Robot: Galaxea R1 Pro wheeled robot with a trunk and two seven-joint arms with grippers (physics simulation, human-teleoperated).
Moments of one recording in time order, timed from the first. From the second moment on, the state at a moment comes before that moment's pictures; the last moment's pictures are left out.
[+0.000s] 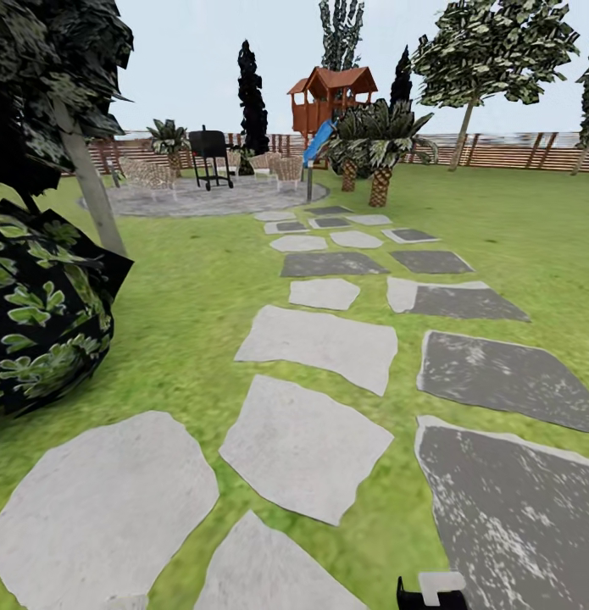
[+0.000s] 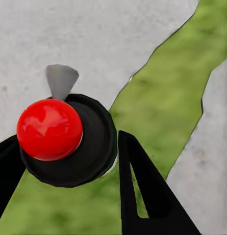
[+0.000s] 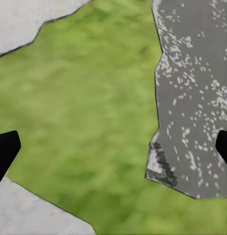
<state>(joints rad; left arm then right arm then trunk) -0.36 0.15 0.12 -0.04 0.01 -0.46 -0.03 -0.41 0.01 -0.14 -0.03 0.33 -0.50 -0.35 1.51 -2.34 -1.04</state>
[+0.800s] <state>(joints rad) -0.36 0.15 0.12 -0.04 0.01 -0.45 -0.03 -0.41 0.01 -0.14 -0.03 0.33 -0.50 -0.35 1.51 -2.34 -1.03</state>
